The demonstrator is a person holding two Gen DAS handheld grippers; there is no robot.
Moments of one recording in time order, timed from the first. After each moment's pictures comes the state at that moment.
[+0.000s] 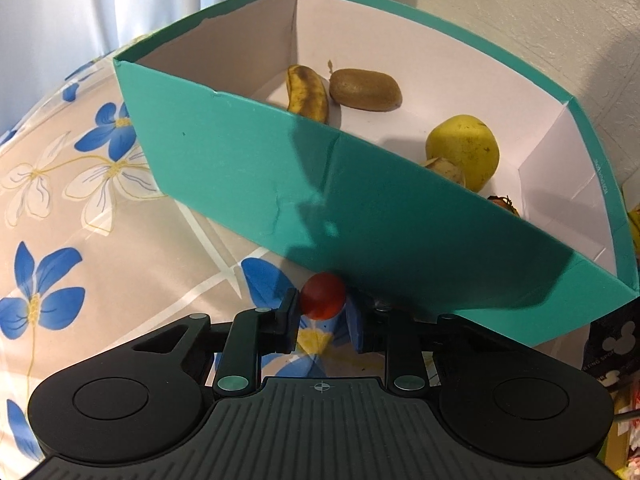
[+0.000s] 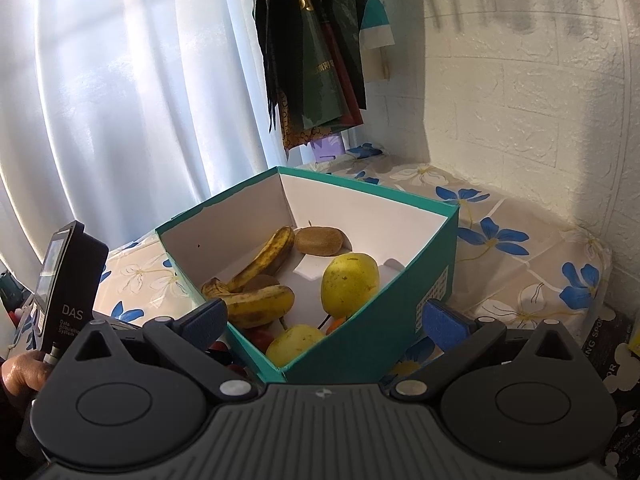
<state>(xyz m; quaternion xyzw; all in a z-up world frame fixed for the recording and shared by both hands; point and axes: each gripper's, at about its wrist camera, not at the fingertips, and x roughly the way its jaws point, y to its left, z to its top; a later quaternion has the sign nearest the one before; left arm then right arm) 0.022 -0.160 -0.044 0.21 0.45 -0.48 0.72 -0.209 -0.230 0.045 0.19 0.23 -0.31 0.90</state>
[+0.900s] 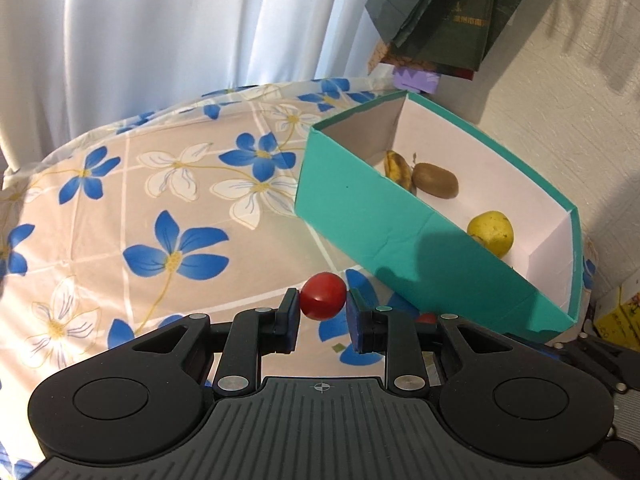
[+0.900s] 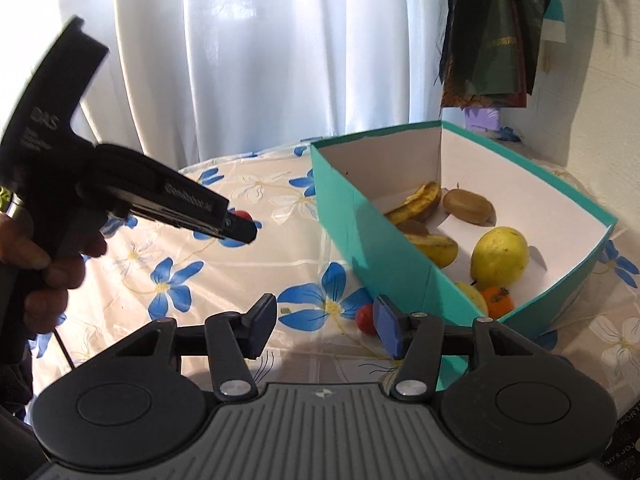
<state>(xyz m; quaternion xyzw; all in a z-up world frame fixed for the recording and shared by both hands) 0.031 -0.052 0.027 0.09 0.42 -0.40 0.81 -0.143 -0.158 0.022 0.11 0.34 -0.14 0.93</state>
